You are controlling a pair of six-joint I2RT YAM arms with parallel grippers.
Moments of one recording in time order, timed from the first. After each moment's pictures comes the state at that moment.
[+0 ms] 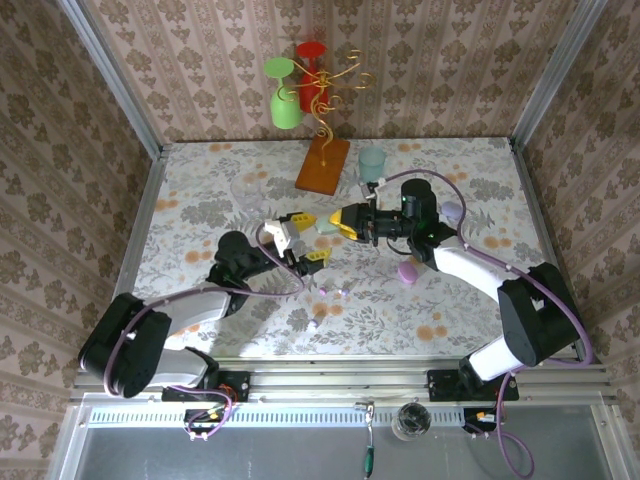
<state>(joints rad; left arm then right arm) -0.59 1.31 0.45 0.94 0.68 0.05 0.39 1.50 0.87 0.38 -0.90 1.22</state>
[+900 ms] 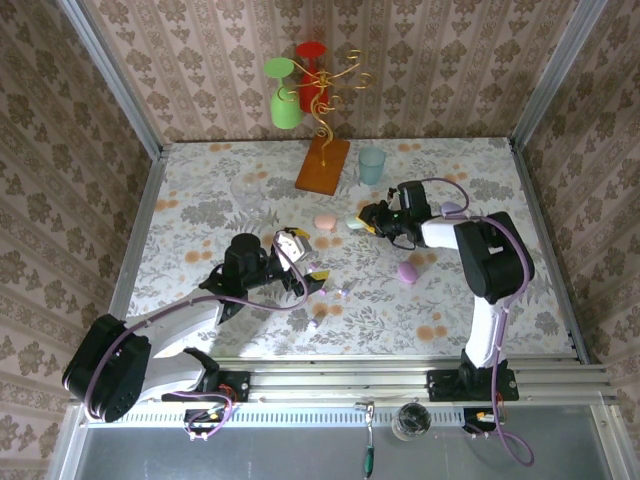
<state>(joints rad) -0.64 1.18 0.46 0.42 0.50 0.25 0.25 1.97 1.04 0.23 -0.54 0.96</state>
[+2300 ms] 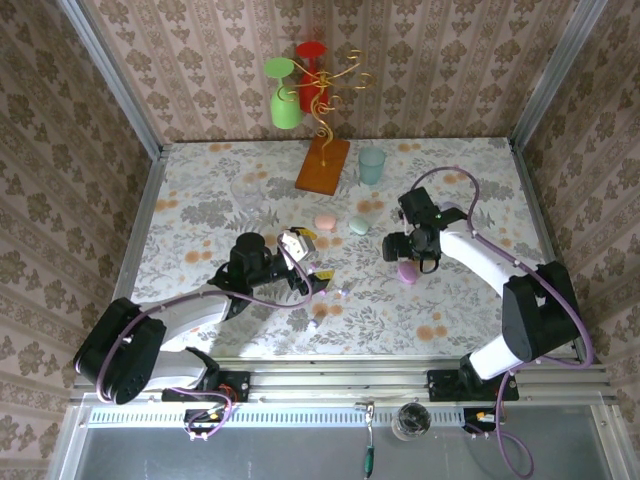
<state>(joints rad) -0.65 1.29 0.46 0.57 0.55 0.22 0.35 1.52 1.02 -0.74 0.03 0.32</state>
